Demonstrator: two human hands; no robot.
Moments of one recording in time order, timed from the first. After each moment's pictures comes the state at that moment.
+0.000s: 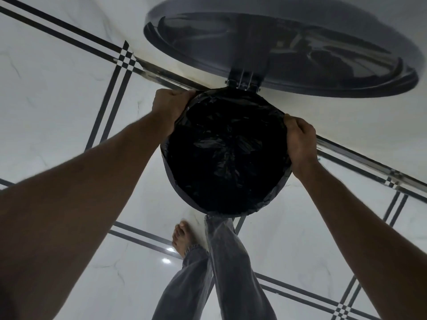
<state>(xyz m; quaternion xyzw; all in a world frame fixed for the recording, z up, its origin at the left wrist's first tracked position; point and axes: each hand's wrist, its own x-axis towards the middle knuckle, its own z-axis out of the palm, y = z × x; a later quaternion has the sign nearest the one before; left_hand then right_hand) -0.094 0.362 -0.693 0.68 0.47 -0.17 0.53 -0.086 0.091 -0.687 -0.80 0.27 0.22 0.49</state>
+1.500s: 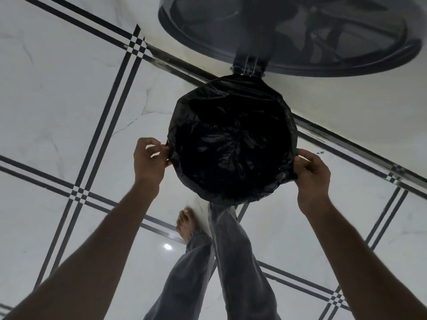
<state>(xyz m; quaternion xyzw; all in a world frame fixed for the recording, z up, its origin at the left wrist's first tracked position) -0.264 0.361 -0.684 0.62 0.53 -0.06 0.57 -0.184 0.039 -0.686 -0.75 0.33 0.18 0.54</state>
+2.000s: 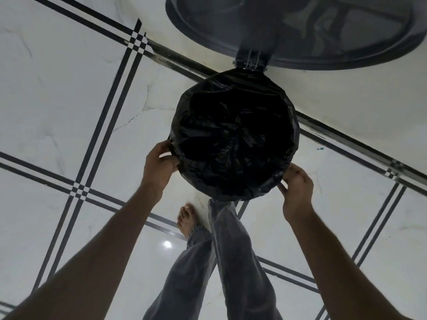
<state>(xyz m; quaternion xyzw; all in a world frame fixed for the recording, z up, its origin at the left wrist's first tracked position) -0.277 0.351 -0.678 0.58 0.51 -0.15 0.61 -0.221 0.069 -0.676 -0.66 0.47 0.20 0.55</state>
